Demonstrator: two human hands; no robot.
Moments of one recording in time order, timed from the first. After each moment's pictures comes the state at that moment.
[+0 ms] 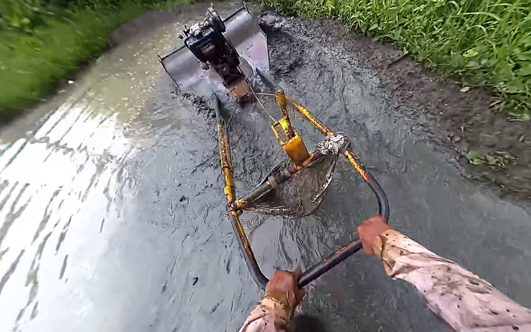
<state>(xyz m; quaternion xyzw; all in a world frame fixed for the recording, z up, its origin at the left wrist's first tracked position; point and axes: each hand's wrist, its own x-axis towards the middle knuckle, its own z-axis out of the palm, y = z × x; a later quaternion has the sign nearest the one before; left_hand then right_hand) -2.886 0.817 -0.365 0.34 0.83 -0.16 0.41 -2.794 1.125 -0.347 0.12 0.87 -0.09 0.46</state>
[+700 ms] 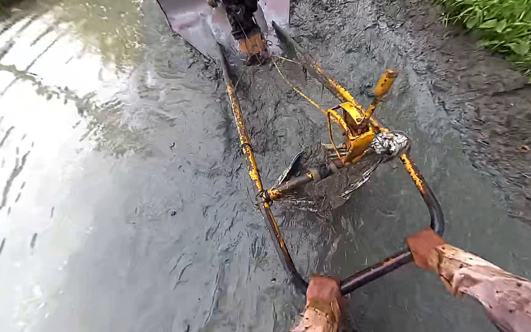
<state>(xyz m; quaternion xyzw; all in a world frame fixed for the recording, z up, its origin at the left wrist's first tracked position) -3.256 0.962 -0.457 0.30 0.80 -0.06 0.51 -3.190 1.283 -0.465 0.11 0.82 -0.02 0.56</state>
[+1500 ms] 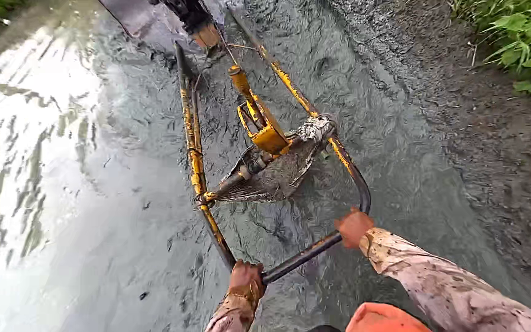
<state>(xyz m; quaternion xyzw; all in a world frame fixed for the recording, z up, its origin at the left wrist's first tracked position) -3.708 1.208 -0.482 0.26 0.81 -0.28 0.44 -3.651 1.575 -0.492 -0.06 0.89 -0.15 0.43</state>
